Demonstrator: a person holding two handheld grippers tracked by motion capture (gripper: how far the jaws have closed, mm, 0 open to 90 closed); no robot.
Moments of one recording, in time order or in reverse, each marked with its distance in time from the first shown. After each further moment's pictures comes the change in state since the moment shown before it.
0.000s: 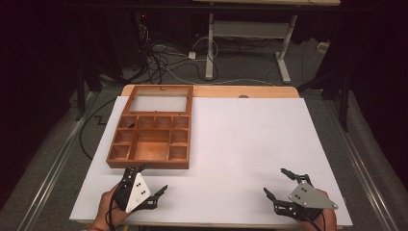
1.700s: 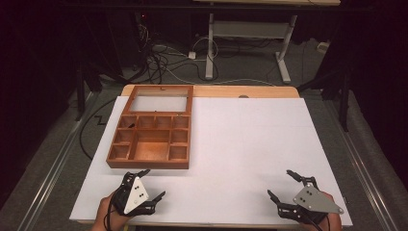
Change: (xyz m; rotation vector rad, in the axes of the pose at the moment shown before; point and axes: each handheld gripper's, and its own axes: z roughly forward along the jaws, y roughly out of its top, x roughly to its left) left arm -0.004 -0.014 -0.001 0.051 -0.060 -0.067; right arm -0.001 -0.005 -0.009 0.001 -0.031 0.005
